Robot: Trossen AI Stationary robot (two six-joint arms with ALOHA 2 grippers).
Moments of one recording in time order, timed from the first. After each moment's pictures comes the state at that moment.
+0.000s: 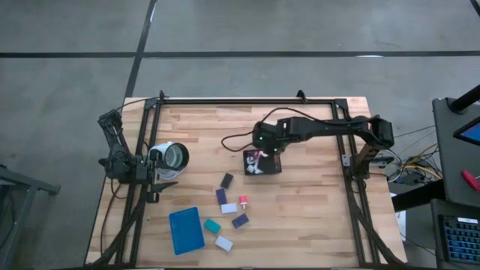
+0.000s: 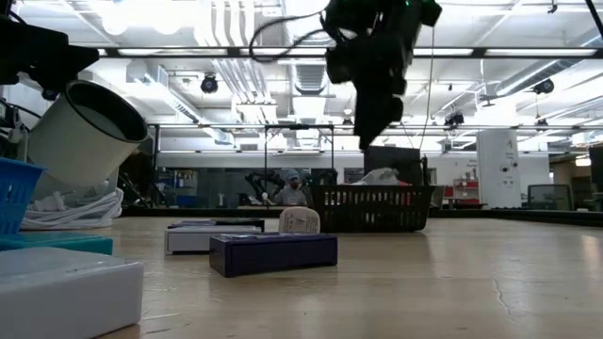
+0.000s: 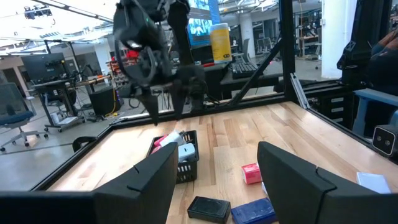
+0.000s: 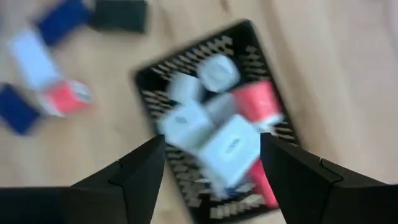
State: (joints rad) left arm -1.04 0.00 0.01 0.07 -1.04 0.23; right arm -0.13 1.72 1.37 -0.85 -0.09 0.25
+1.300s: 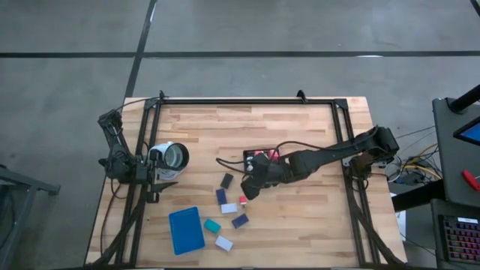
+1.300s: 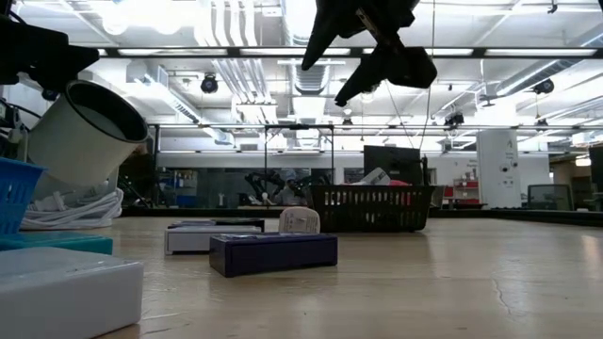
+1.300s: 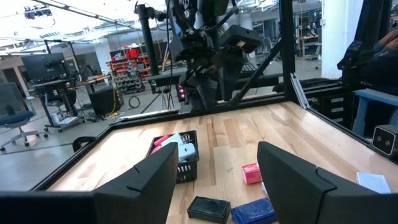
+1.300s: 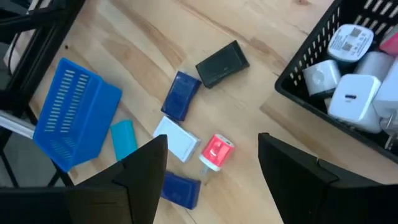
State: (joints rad) left arm -1.04 0.00 0.01 0.07 -1.04 0.23; right arm 0.23 1.72 1.38 -0.59 0.19 1.15
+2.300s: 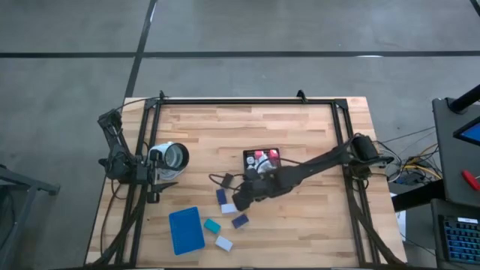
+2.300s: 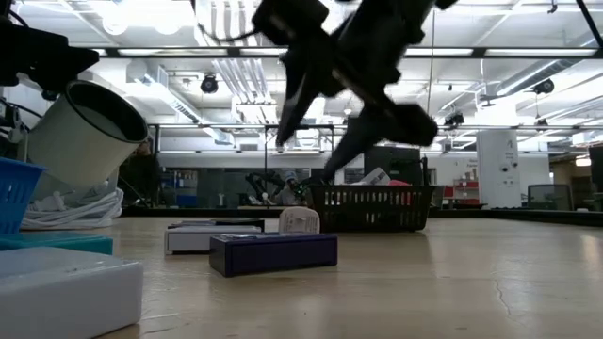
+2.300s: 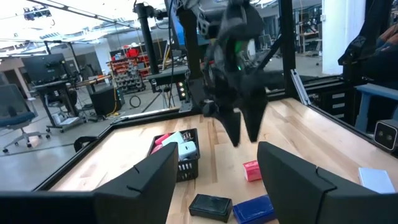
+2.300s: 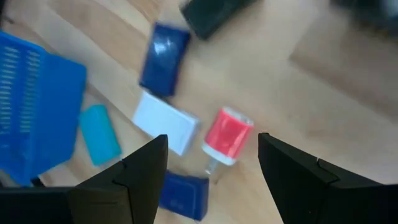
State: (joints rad) left arm -1.04 0.01 0.01 0.06 -1.04 0.23; right arm 0.27 1.94 1.39 -0.47 0.13 1.32
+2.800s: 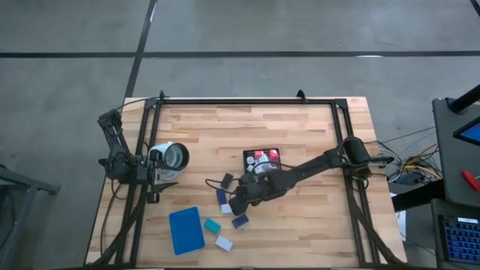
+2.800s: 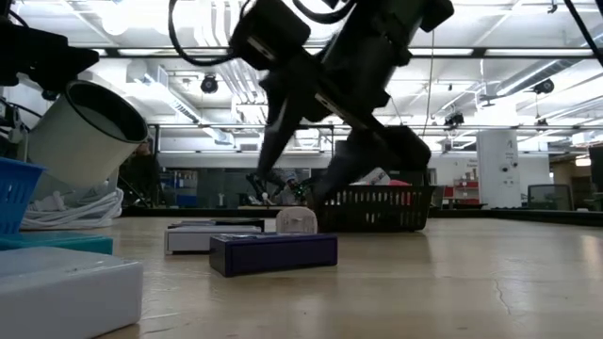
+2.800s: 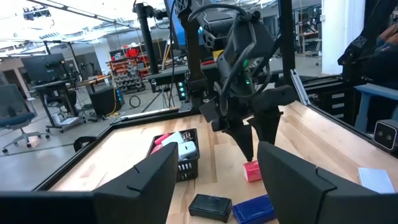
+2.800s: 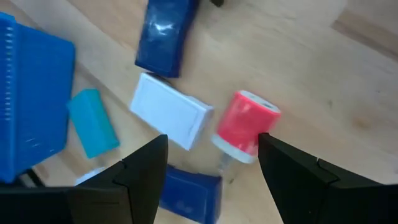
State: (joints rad) left arm -1.04 0.01 0.01 0.06 -1.04 0.23; right arm 0.27 2.04 1.42 -0.42 0.05 1.34
